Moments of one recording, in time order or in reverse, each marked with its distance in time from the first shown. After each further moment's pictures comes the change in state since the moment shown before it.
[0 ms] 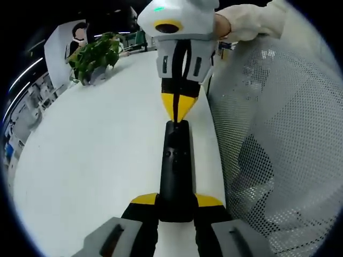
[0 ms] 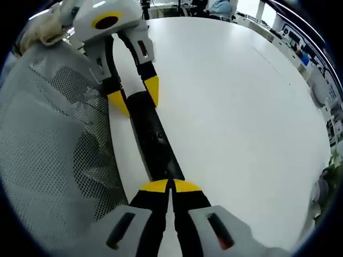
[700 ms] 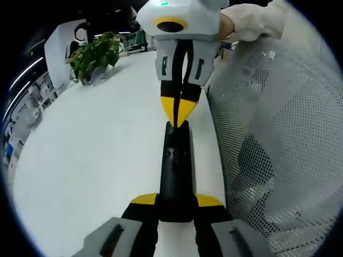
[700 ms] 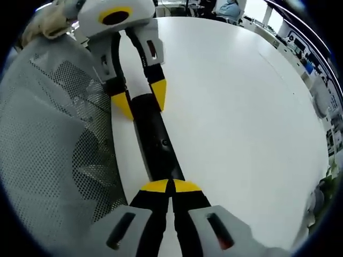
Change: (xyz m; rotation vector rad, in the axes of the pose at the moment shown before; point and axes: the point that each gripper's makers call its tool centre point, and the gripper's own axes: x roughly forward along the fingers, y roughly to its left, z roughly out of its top) left arm 0.001 0.002 0.000 -0.004 -0.002 -0.003; right arm 0.004 0.000 0.008 -0.034 0.000 0.005
